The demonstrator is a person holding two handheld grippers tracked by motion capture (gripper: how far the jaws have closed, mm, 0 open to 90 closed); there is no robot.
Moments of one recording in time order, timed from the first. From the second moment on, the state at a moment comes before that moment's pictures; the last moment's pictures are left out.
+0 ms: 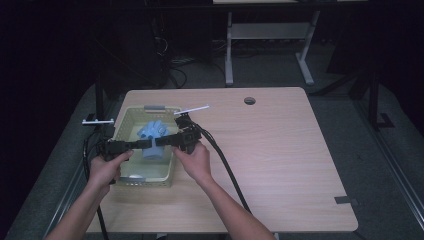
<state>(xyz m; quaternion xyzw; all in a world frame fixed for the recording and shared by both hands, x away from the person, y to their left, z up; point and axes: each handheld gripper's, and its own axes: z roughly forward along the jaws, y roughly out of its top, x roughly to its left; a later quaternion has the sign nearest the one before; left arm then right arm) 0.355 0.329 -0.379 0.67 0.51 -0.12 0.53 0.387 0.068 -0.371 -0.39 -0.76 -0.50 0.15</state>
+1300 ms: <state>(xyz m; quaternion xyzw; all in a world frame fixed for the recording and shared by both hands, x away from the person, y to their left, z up) 0.371 0.335 -0.402 0.71 0.56 -0.08 0.42 0.394 0.077 -0.391 -0.40 -0.76 -0.48 0.16</state>
